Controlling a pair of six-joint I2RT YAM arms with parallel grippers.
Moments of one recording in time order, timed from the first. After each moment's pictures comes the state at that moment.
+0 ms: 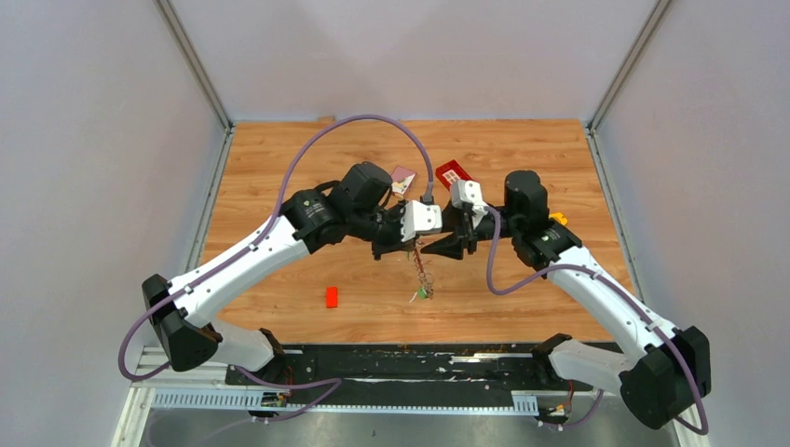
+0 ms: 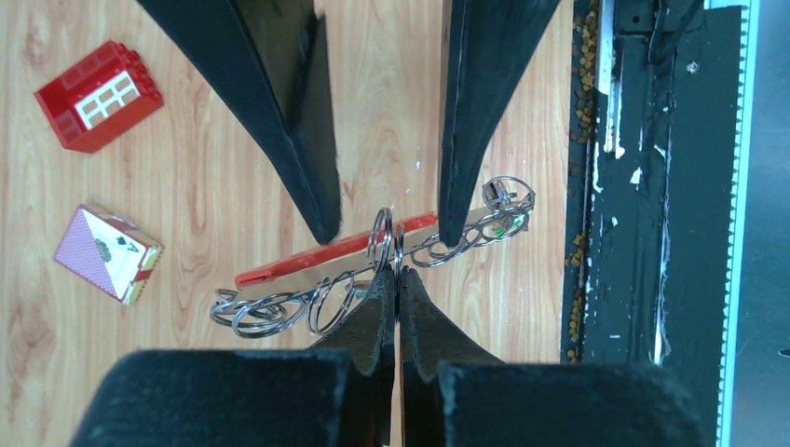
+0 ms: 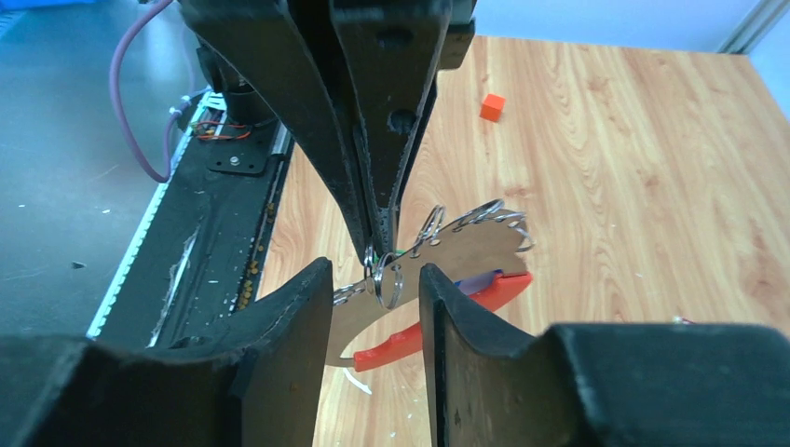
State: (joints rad) left arm -0.90 1.37 1.44 -0.82 0.41 0.51; right arm 0.51 1.13 0.89 -0.02 -1.11 -0.31
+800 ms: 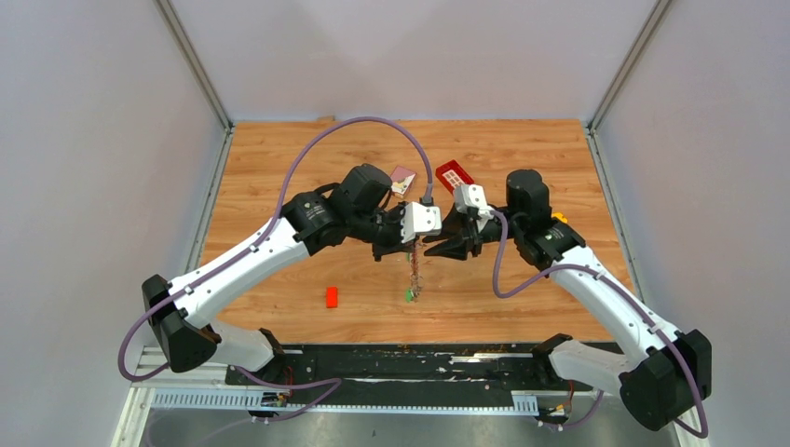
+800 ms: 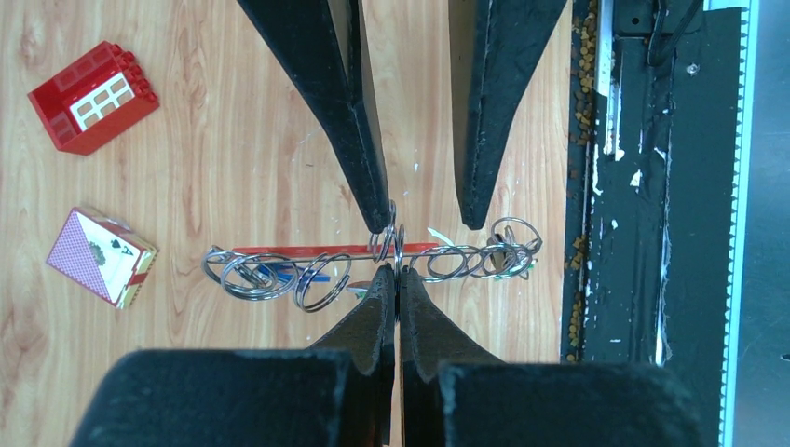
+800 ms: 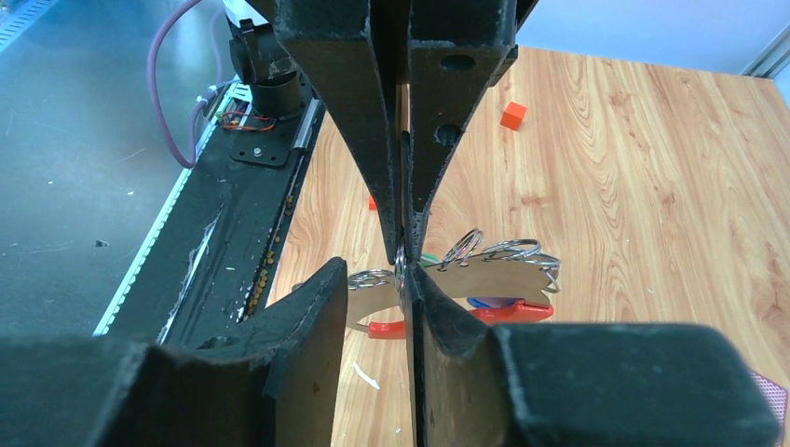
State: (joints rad) left arm -0.90 1.36 1.40 -0.79 0.41 0.51; right arm 0.48 1.10 0.91 -0.12 -1.19 -0.40
